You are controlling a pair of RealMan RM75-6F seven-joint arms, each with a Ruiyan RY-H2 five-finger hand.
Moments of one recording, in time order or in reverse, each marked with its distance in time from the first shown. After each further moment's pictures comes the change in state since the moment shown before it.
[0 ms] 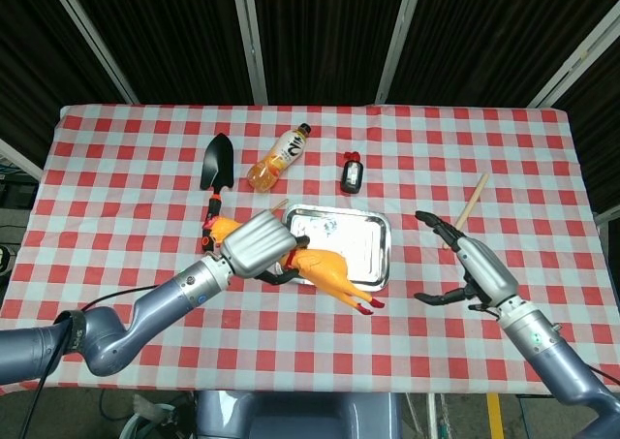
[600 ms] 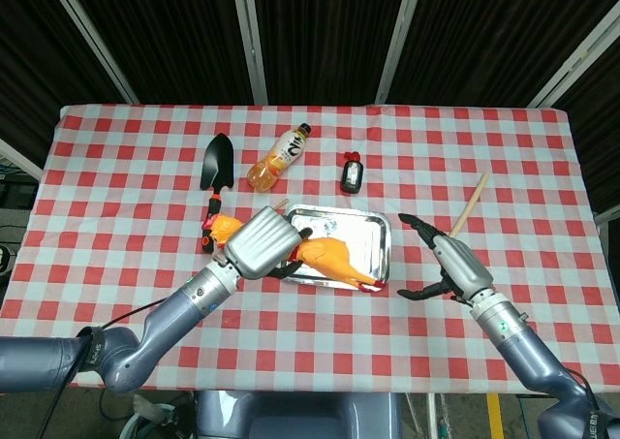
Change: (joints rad) left arm -0.031 -0.076 0.017 -0.079 -0.195 0.202 0.375; right arm 0.063 -0.093 0.037 -0.020 0.224 -0.090 -0.239
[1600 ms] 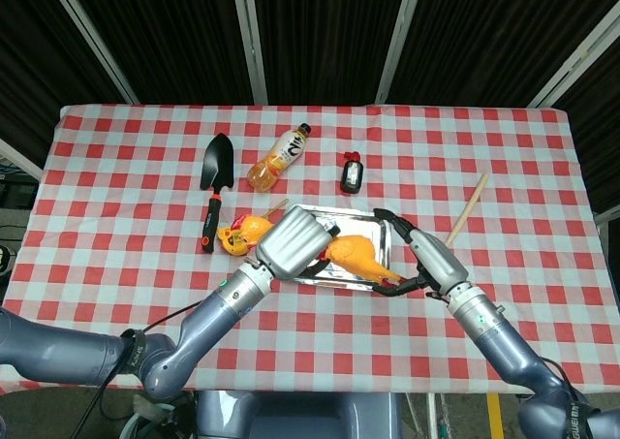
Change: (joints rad) left arm -0.137 -0.124 -0.032 0.016 -0.192 0.089 0.168; right arm 0.058 -0.049 0.070 -0.047 0.117 -0.040 -0.022
